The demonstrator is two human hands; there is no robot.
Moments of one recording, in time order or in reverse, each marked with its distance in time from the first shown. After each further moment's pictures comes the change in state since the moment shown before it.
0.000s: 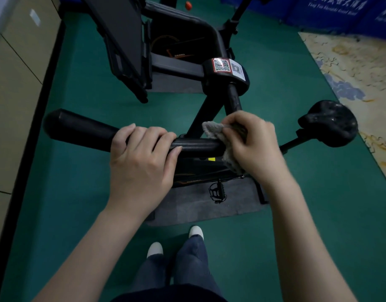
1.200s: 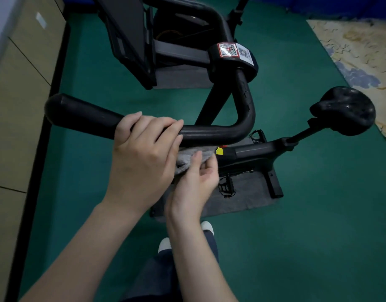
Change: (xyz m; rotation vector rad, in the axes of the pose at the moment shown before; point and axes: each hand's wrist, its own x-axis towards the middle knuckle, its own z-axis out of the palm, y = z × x) left_hand -0.003 -0.009 -0.007 -0.075 -0.029 0.105; right_hand -0.067 -0.082 0.132 1.279 0.615 0.770
